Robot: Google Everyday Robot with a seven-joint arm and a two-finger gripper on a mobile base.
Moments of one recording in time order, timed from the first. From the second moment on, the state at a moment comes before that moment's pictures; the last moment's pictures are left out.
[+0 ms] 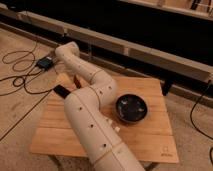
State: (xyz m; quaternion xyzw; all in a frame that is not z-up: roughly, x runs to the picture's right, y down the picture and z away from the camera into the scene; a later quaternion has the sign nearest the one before) arm -0.203 -0.062 0.995 -0.25 0.13 0.50 0.82
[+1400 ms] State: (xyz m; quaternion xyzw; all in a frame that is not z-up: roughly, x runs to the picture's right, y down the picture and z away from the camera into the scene) arm -0.119 -0.125 0.893 -0.19 -0.01 0.61 0.77
